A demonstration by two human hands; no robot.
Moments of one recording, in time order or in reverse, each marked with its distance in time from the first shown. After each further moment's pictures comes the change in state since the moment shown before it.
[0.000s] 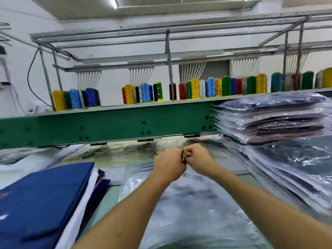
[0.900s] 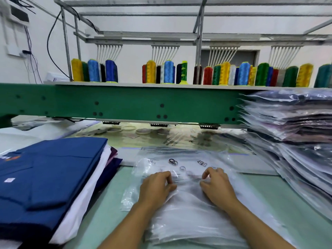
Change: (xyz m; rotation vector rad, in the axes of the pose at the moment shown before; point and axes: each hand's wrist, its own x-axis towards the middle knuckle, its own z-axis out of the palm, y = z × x) left_hand -0.083 -0.129 0.099 -0.228 -0.061 -0.278; right_hand -0.046 0.068 0.108 -0.100 -0.016 0.243
